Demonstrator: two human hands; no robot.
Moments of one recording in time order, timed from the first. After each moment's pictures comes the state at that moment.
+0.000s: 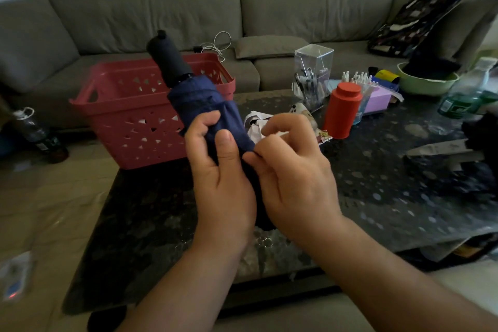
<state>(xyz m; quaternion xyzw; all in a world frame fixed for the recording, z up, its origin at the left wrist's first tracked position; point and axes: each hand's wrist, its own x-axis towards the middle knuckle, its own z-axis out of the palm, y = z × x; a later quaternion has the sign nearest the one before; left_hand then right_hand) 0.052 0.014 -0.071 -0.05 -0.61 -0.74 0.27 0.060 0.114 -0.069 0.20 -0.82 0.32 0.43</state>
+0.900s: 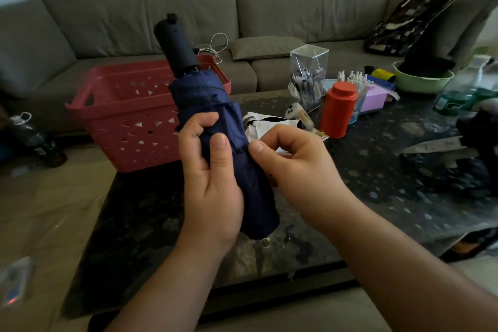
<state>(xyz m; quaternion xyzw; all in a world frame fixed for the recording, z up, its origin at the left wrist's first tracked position) 0.047 0.002 -0.079 -0.15 -0.64 -0.70 0.29 0.052 0.128 -0.052 0.08 -0.73 0.67 0.09</state>
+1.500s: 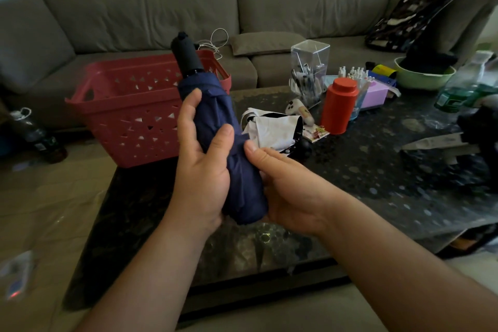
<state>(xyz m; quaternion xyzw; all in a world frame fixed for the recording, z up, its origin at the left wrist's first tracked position) 0.030 -0.009 -0.073 -0.14 -0.57 -0.79 0.16 0.049 0.120 -0.070 -0.02 -0.55 0.81 -0.21</state>
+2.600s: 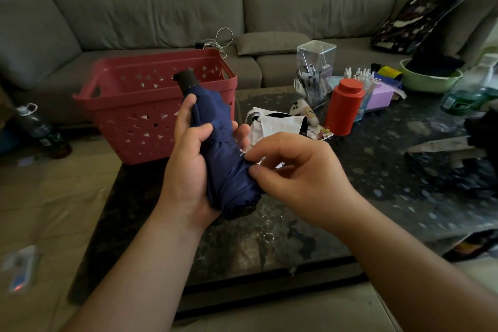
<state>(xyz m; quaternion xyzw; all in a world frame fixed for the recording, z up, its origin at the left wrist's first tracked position) 0.025 -0.024 -0.062 -0.05 -0.37 -0.93 -0.01 0.057 0.137 -0.067 0.23 -0.78 0.56 0.18</state>
